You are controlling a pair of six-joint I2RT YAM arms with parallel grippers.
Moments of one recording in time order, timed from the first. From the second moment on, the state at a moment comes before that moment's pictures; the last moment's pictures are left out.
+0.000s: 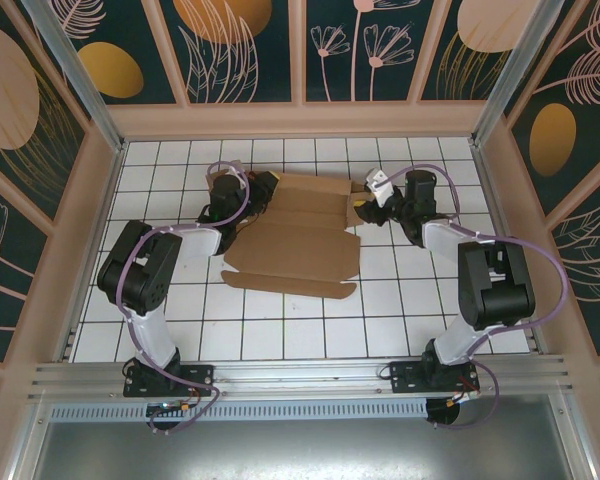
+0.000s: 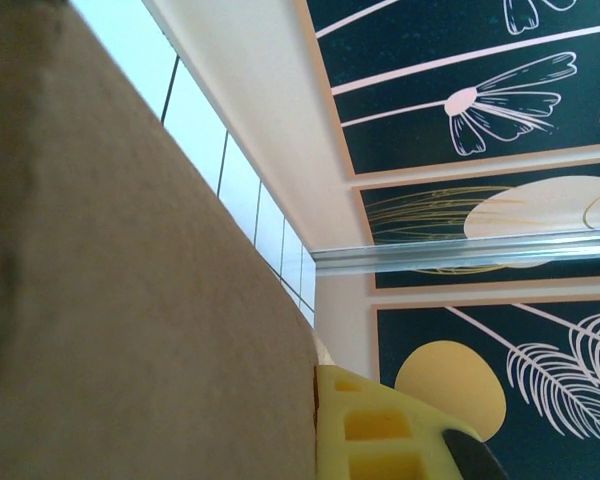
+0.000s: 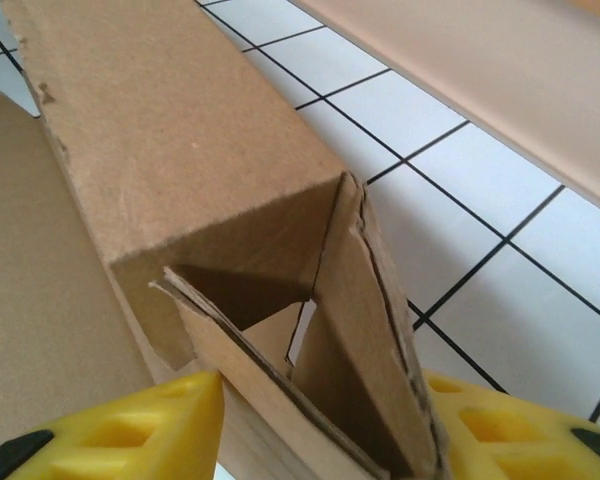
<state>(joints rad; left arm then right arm) -0.41 1.86 0.93 0.75 0.26 -1.35 0.16 1.65 0.87 0.23 -0.58 -0.52</state>
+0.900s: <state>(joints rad) -0.37 1.90 0.97 0.76 0.37 -1.36 0.17 1.62 0.89 0.03 -0.64 -0.66</state>
